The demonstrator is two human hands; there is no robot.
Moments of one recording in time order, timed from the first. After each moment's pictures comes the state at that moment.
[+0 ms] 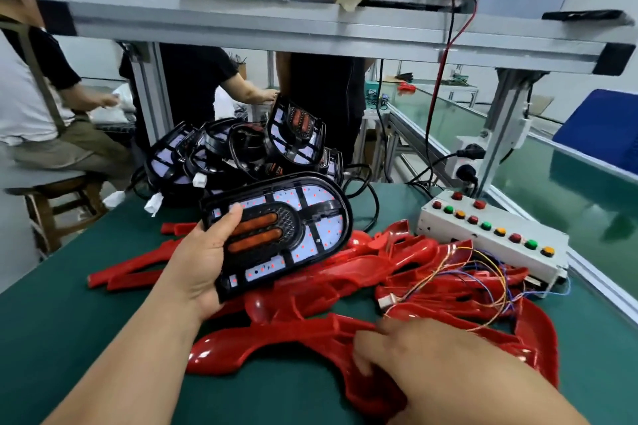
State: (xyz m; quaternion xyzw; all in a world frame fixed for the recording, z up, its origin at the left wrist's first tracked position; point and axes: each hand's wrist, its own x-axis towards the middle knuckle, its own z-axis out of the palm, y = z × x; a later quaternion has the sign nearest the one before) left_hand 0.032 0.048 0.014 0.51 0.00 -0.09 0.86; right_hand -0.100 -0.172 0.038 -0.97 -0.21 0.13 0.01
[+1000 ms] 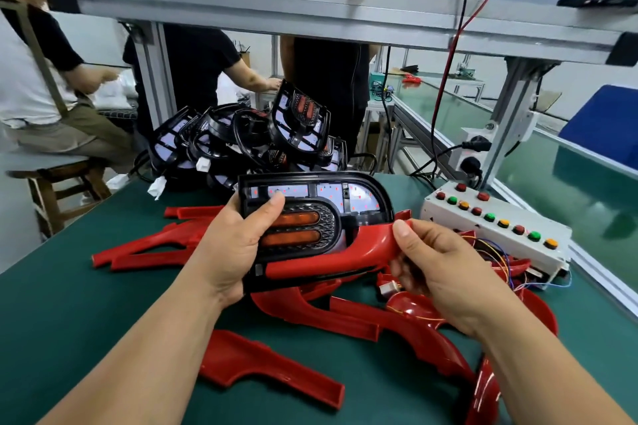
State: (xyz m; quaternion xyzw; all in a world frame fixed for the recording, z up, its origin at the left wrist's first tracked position) left_hand 0.015 0.031 0.016 0.54 -0.13 -0.09 0.82; right_hand -0.060 -0.194 0.031 -0.75 -0.01 -0.04 0.66
